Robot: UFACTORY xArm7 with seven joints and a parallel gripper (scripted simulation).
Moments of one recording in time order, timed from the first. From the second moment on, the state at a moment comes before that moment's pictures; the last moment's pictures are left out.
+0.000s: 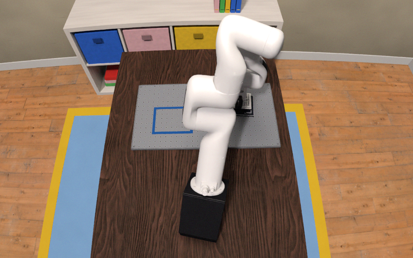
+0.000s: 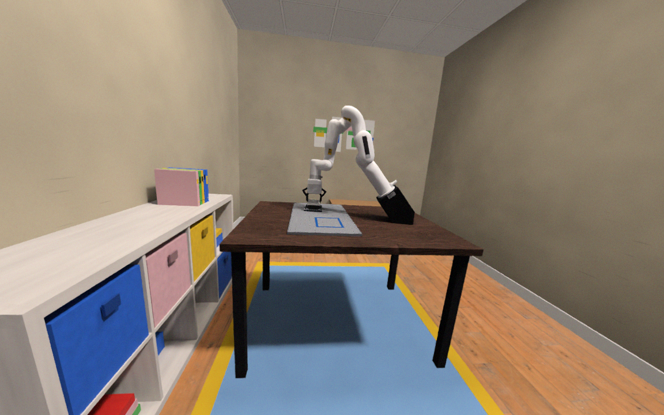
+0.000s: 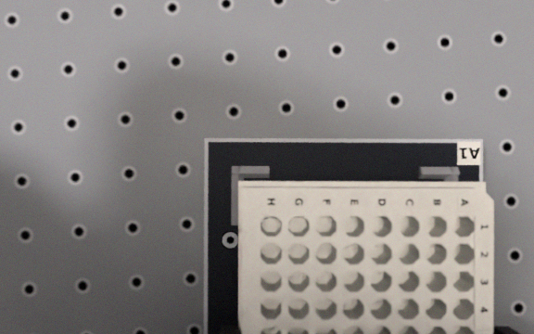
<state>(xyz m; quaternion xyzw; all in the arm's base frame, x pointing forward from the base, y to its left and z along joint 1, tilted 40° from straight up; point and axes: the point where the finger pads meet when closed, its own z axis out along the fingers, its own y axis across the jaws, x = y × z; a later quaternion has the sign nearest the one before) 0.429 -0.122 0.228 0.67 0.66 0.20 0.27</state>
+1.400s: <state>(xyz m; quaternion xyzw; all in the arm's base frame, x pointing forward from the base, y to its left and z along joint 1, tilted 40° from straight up) 0.441 -0.123 0.213 0.67 0.66 0.20 0.27</state>
